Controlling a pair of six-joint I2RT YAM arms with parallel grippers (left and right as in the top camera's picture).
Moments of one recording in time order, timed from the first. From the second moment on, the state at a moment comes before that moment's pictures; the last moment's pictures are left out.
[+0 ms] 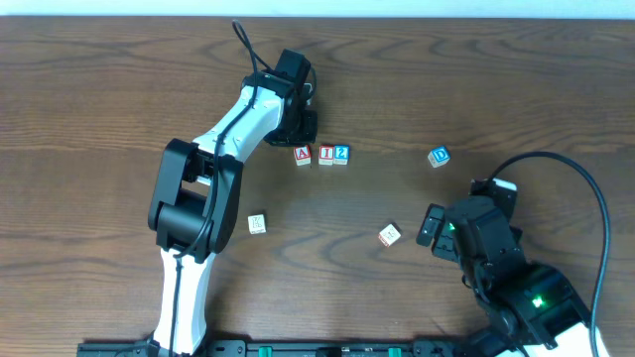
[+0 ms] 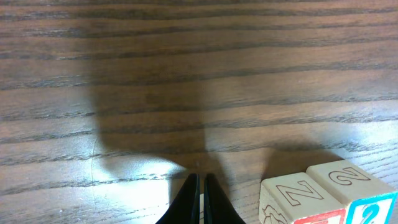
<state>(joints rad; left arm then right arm) -0.38 2.25 1.73 -0.84 0.20 -0.28 0.50 0.81 0.81 -0.97 0.37 0.70</state>
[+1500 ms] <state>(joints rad) -0.41 2.25 1.76 -0.97 0.00 -0.49 0.50 0.81 0.81 -0.97 0.37 0.70</state>
